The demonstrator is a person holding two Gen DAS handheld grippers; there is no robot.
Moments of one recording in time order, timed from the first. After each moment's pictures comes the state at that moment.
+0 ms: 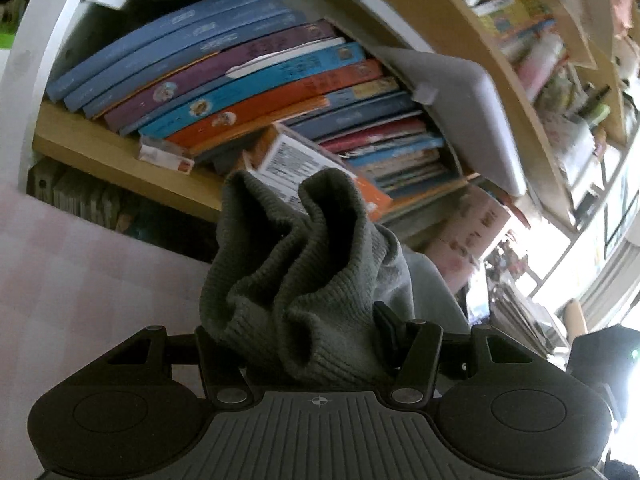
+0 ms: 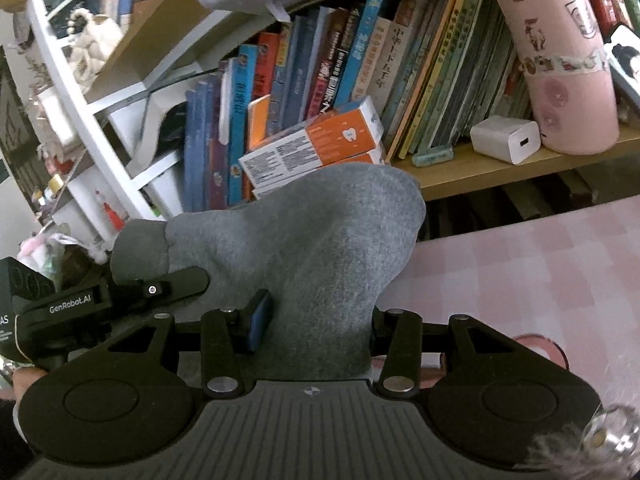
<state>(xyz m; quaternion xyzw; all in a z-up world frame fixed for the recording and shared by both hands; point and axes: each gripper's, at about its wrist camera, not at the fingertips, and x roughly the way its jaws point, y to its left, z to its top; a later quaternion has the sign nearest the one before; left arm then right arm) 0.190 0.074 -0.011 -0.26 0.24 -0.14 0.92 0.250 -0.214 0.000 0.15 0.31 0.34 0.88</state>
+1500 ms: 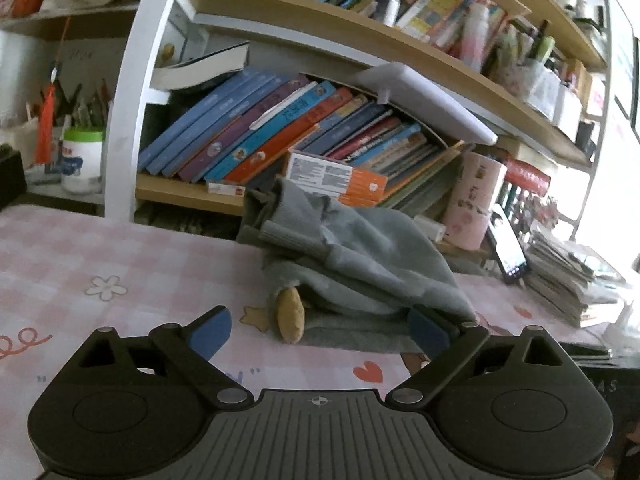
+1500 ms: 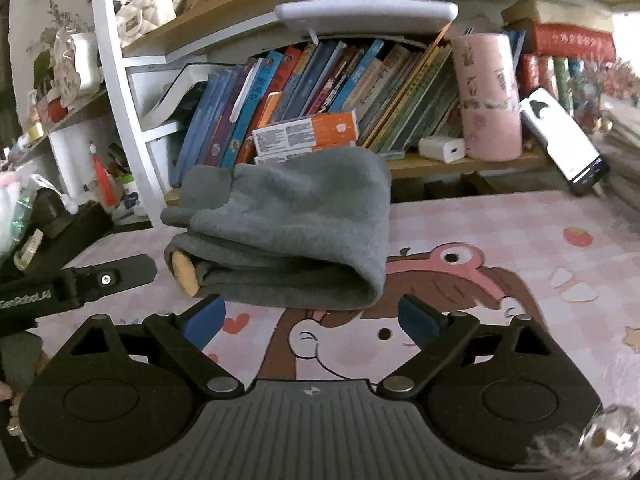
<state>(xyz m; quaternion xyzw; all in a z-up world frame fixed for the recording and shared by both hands) 0.038 0.021 0.004 -0.11 0.19 -0.03 0.98 0.084 -0.217 0.000 0.05 0.24 0.24 0.94</state>
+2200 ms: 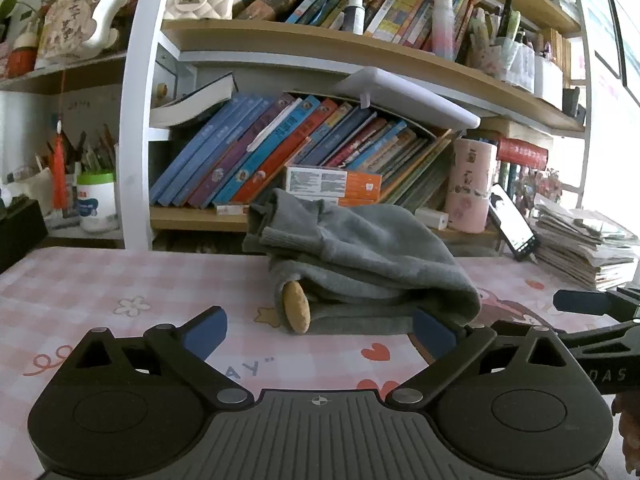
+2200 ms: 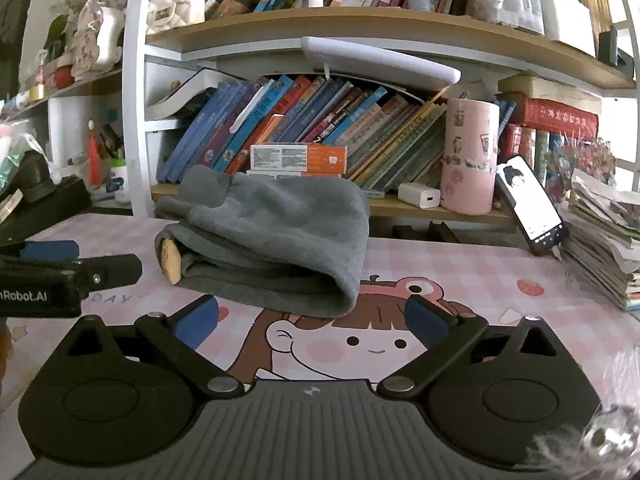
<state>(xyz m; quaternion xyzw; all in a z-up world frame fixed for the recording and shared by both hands) 0.012 0.002 0.003 -0.04 0.17 -0.01 0.99 0.049 -0.207 0.000 -0.03 0.18 0.20 0.96</state>
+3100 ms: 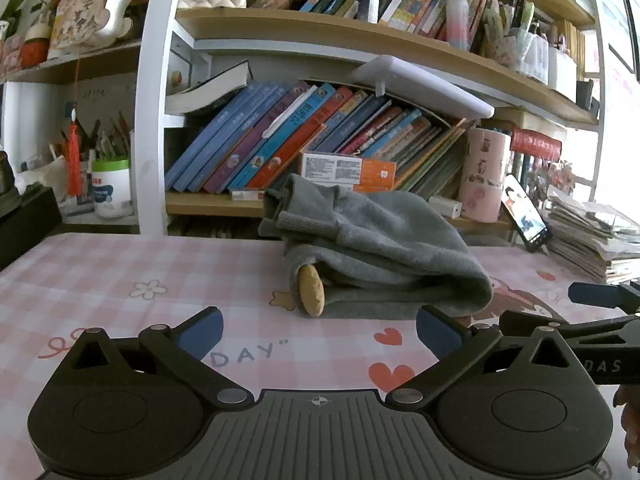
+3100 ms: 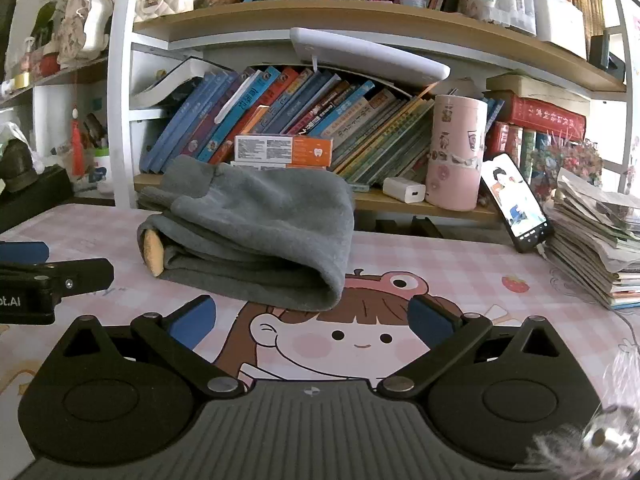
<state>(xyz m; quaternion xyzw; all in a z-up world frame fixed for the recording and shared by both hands) 0.006 0.002 0.001 -0.04 0.19 0.01 0.98 0.050 -0.203 -0.001 -0.05 0.19 0.17 0.97</state>
